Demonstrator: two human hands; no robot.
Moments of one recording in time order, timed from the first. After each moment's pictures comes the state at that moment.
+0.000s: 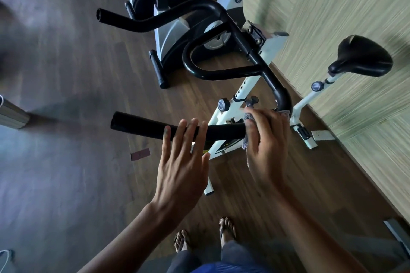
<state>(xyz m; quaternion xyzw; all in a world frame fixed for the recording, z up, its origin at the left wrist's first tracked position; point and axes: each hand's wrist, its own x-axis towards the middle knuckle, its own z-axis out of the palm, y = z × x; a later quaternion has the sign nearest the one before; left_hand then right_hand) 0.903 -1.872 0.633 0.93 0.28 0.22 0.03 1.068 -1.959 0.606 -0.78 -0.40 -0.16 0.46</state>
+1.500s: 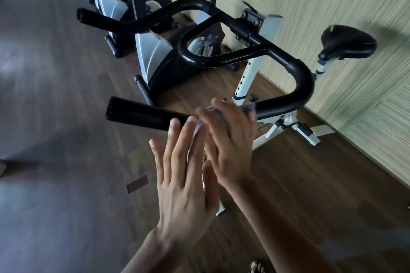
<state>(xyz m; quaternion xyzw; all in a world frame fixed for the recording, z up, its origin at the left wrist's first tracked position) 0.867 -1.856 0.586 0.89 0.18 0.41 0.11 0.995 -1.881 0.549 -0.70 -0.44 -0.34 0.45</state>
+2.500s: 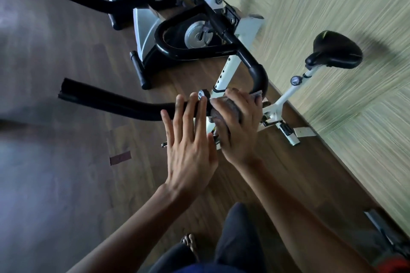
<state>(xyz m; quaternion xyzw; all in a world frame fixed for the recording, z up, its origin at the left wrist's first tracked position) 0.955 -1.912 0.586 0.90 0.28 0.33 0.11 1.084 -1.955 0.551 -0.67 -0.51 -0.29 0.44</state>
